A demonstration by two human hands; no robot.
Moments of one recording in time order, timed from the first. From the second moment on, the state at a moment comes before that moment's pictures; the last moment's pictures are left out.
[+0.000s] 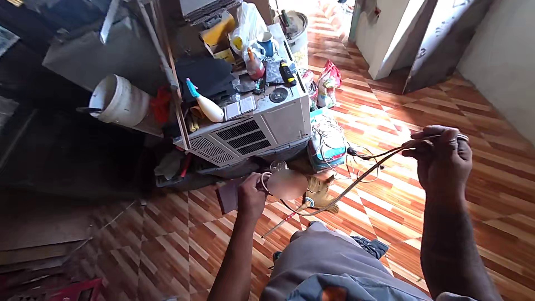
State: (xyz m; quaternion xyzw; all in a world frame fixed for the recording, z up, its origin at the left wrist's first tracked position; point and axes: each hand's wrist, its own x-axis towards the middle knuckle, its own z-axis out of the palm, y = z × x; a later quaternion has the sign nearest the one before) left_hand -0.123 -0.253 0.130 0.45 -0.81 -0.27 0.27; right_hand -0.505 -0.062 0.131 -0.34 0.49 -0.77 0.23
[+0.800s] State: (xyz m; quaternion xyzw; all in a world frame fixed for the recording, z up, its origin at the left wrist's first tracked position) left_hand -0.085 -0.229 0.206 0.39 -0.71 -0.42 0.41; right_hand -0.368 -0.120 0.041 -0.40 0.53 -0.31 0.68
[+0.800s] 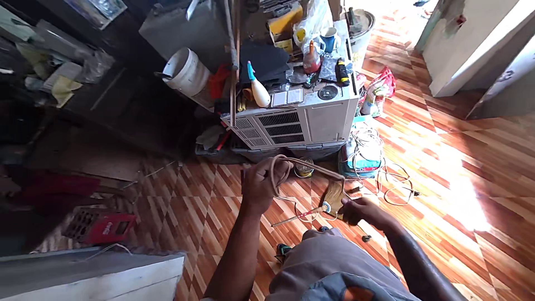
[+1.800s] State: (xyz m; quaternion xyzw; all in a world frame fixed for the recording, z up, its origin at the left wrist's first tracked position) left_hand -0.095 -0.216 0.111 0.50 -0.67 -0.34 0.43; right_hand -0.284 -0.217 0.100 -0.77 0.52 -0.34 0.16
